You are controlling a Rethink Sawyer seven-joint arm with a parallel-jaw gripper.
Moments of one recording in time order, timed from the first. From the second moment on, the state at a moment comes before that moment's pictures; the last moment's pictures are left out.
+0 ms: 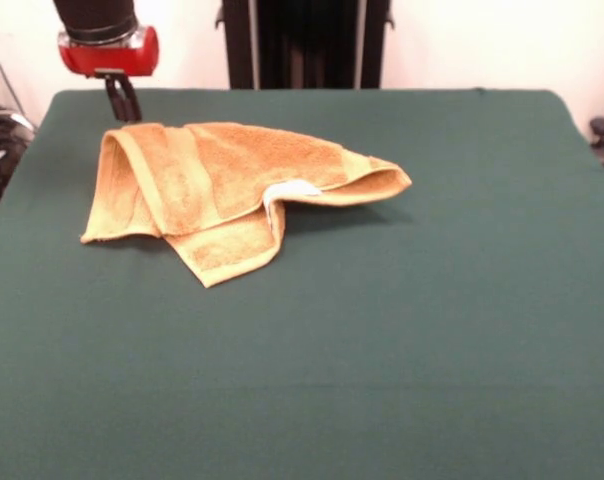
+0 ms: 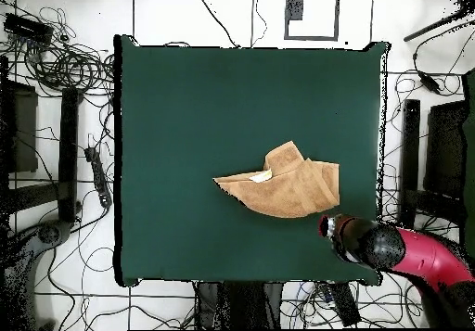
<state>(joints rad) -0.95 -0.64 0.33 1.86 -0.56 0.55 1.65</state>
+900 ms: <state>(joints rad) -1.03 -0.79 0.50 2.05 -0.47 0.62 1.65</state>
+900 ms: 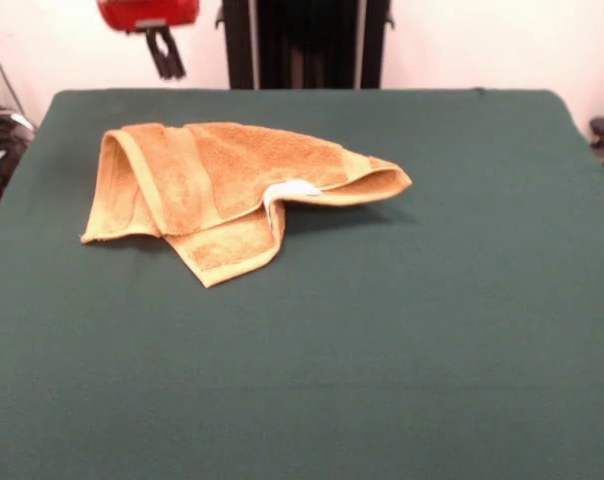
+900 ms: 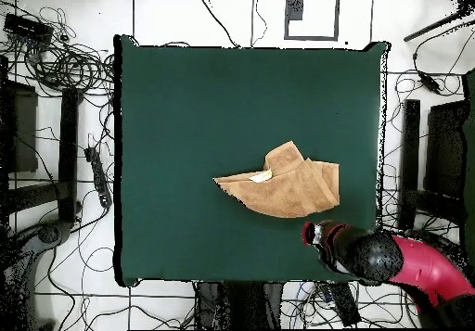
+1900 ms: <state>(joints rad) -1.03 -0.82 0.61 2.09 -0.37 0.68 1.65</state>
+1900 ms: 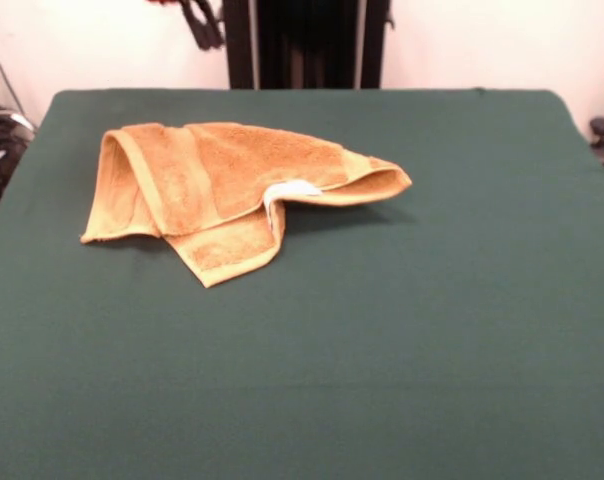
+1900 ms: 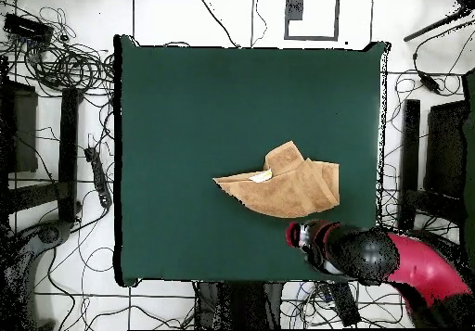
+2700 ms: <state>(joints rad) -0.77 -0.49 0.53 1.78 -0.38 0.67 1.65</state>
